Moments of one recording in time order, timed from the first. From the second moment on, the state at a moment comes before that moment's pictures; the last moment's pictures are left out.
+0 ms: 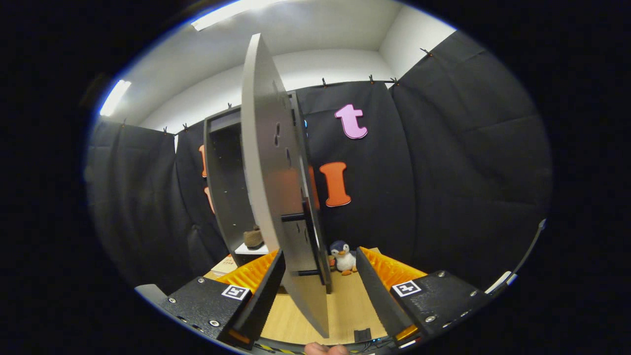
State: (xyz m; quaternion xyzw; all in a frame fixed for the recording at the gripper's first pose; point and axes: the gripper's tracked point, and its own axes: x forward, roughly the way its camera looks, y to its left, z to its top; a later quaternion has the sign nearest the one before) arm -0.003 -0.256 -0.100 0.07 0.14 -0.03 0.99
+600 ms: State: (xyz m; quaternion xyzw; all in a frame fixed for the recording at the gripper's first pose) arm 0.028 -0.208 -0.114 0.06 0.17 -0.02 0.98
